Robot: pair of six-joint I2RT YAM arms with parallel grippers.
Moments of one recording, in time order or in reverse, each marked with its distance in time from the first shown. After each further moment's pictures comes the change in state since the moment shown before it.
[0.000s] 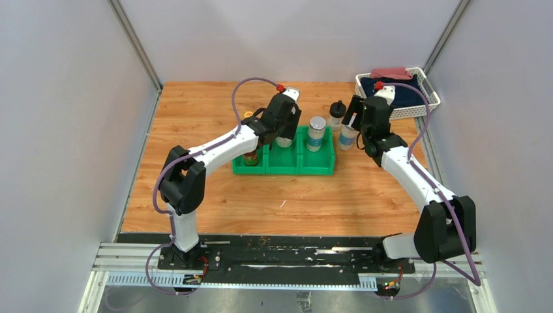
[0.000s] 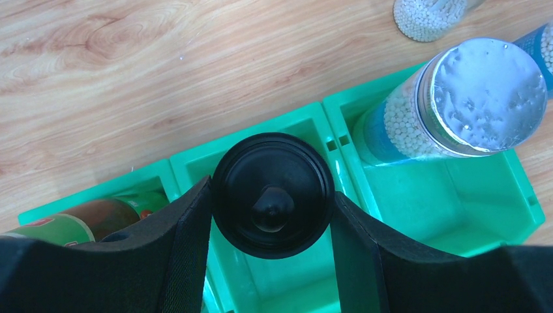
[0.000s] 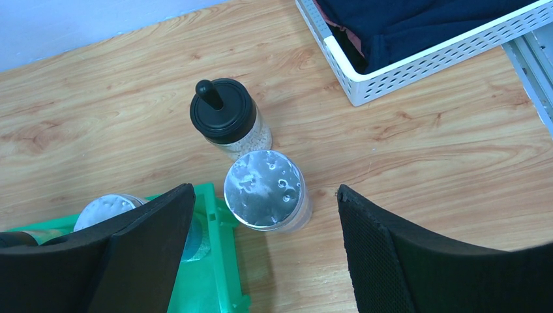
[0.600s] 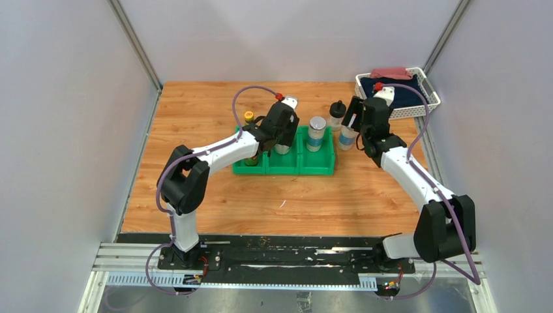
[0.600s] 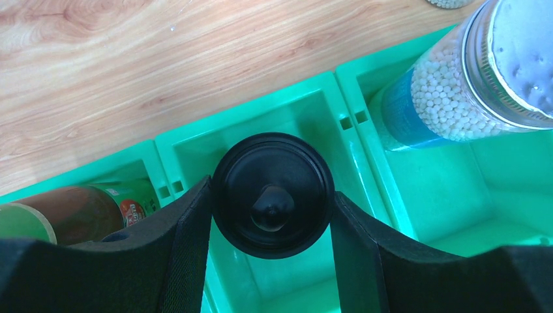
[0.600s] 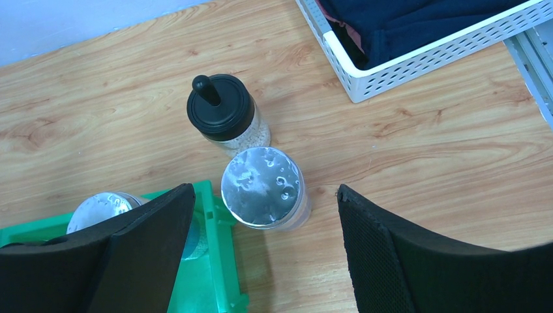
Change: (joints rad) left arm 0.000 0.003 -0.110 0.084 -0.001 0.000; right arm 0.000 0.002 -0.011 0.007 0.000 0.000
